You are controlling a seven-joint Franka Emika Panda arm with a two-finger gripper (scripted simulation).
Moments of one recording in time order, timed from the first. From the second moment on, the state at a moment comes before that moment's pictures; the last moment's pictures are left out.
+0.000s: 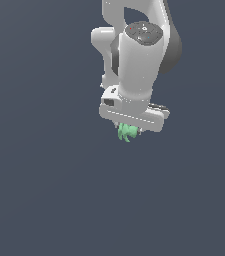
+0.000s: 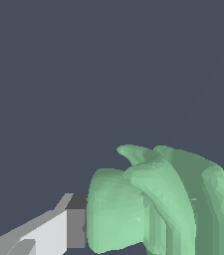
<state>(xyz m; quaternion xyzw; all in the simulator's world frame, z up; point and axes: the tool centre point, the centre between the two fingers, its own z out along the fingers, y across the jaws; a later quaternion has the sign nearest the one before) 0.018 0.058 0.245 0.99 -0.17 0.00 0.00</state>
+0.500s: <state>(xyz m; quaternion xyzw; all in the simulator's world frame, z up) 0.033 0.080 0.346 0.99 -0.17 0.00 0.00</state>
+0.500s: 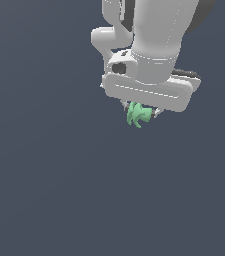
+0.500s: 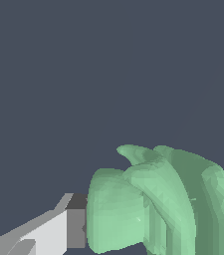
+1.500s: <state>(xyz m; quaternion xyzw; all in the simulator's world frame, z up) 0.056 0.108 0.468 0.99 -0.17 0.00 0.00</state>
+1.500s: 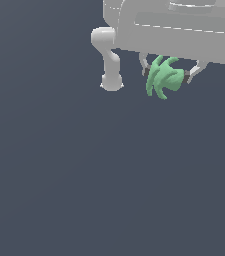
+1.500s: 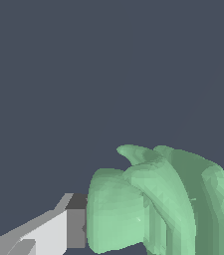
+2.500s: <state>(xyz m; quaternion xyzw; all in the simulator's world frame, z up) 0.064 0.116 0.504 0.99 -0.17 0.00 0.00</state>
